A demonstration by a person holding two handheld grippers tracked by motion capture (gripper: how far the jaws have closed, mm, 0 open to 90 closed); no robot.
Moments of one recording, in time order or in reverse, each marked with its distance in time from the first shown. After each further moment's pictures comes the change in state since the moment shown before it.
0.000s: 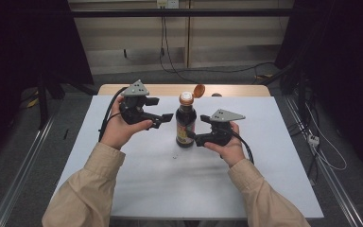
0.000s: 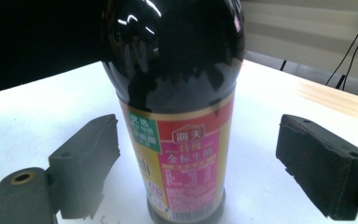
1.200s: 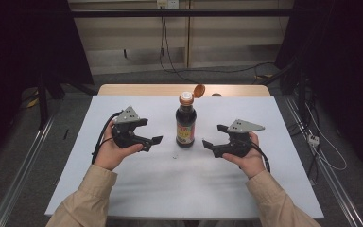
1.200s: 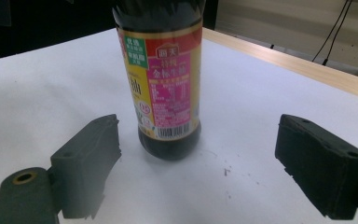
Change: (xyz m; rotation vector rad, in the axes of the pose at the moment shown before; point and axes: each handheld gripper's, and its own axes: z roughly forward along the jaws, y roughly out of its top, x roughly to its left) left arm -0.003 -0.072 -0.006 0.031 0.037 -0.015; right arm -0.005 -0.023 -0.055 0.058 -0.043 -0.020
